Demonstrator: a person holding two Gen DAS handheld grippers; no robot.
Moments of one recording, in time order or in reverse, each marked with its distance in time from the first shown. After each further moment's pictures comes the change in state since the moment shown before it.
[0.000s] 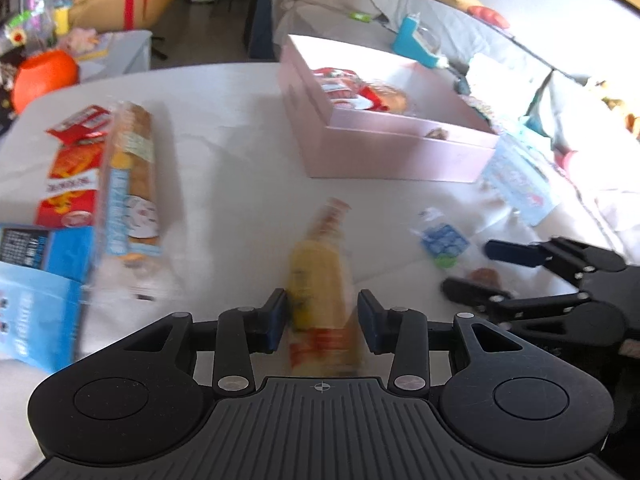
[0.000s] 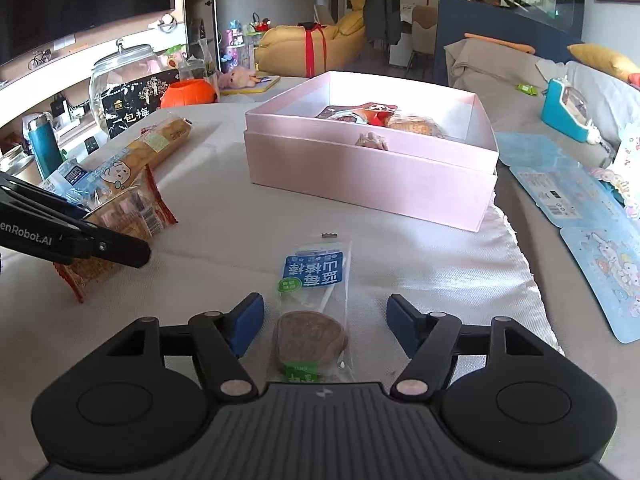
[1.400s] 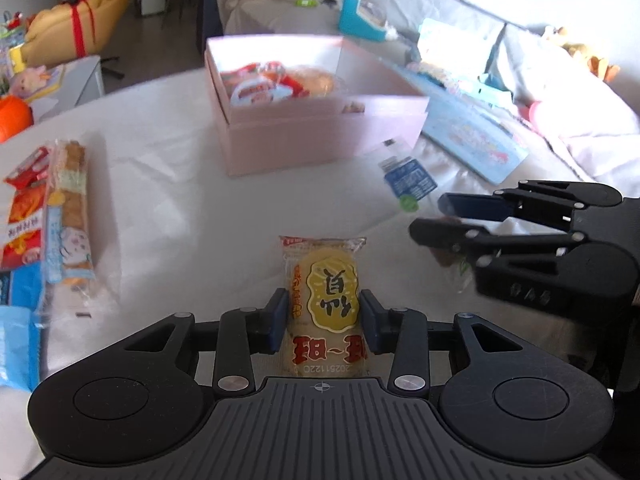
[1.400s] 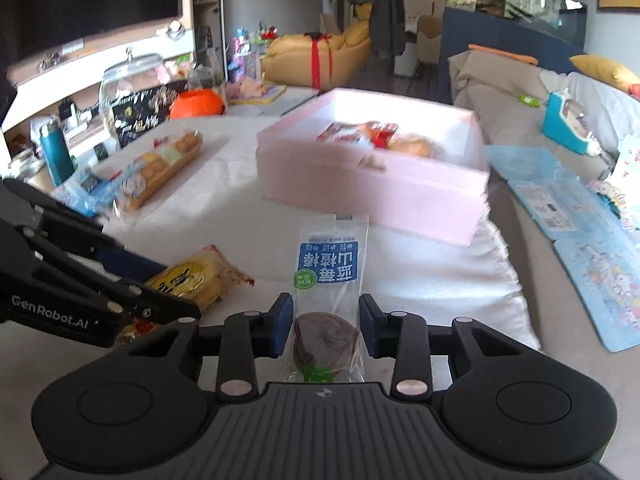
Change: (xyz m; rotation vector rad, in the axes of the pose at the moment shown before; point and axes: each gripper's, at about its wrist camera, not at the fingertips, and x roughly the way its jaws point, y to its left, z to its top) left arm -0.003 -0.053 -0.002 0.169 0.024 -0.014; right arm -0.030 -0.001 0.011 0.002 -0.052 0.011
